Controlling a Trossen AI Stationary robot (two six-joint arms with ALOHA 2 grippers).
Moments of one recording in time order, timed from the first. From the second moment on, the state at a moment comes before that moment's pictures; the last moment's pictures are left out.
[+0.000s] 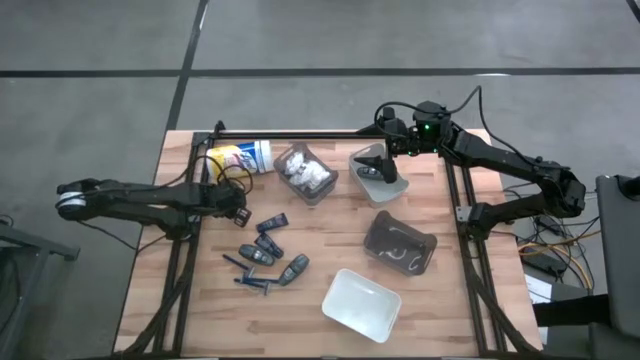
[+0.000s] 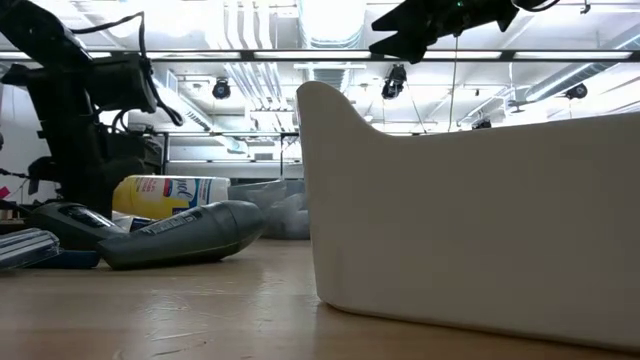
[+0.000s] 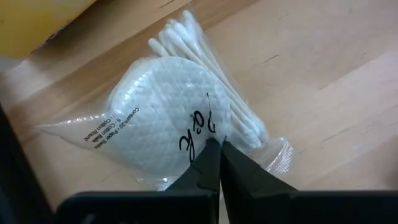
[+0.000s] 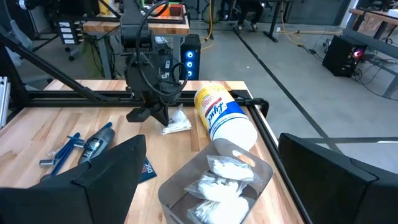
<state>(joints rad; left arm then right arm) 0.21 1.04 0.36 -0.68 -0.31 -0.80 -0.49 1.21 1.04 -0.08 -0.40 -0.13</state>
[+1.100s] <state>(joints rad) 0.21 1.02 0.65 -0.51 -0.37 -0.50 -0.49 1.21 1.04 -0.15 -0.40 -0.14</state>
